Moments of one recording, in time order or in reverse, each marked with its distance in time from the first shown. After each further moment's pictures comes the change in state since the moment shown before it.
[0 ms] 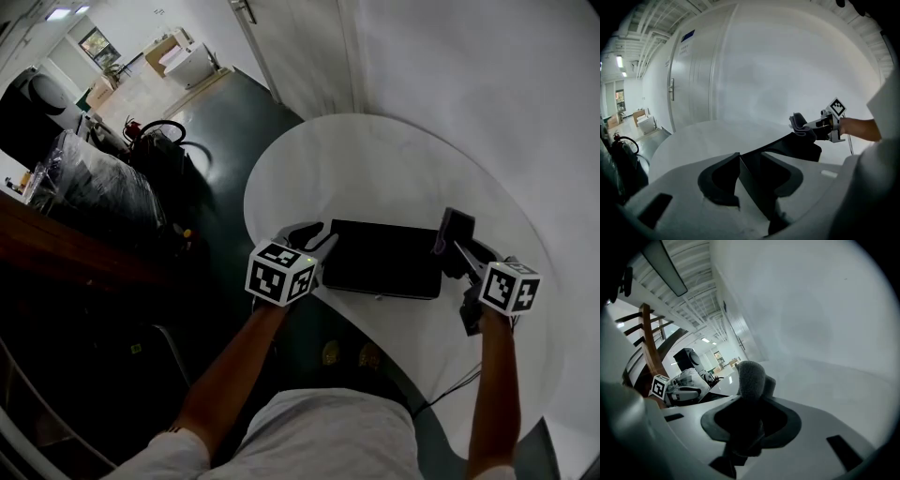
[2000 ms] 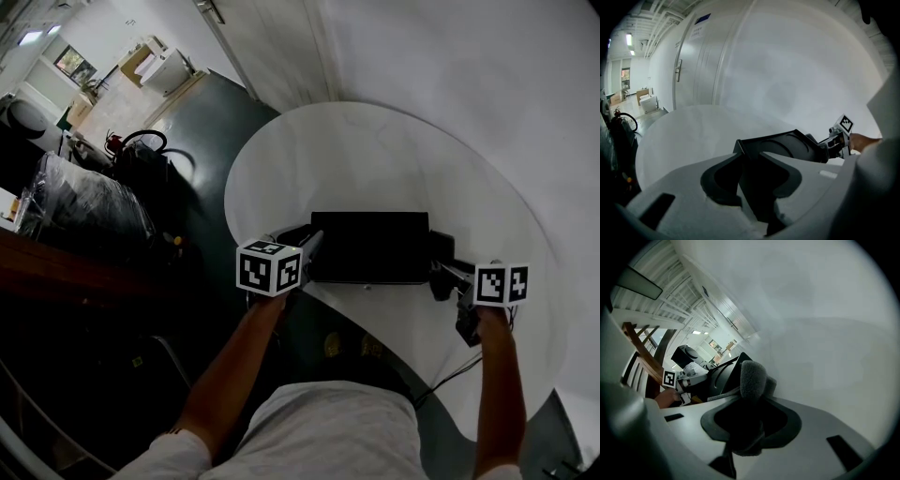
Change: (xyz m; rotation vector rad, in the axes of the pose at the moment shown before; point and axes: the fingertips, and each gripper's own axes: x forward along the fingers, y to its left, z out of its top) left arm 0.020 -0.002 -0.028 -0.173 0.084 -0.021; right arm -0.022 -0.003 -0.092 0.221 0.295 0.038
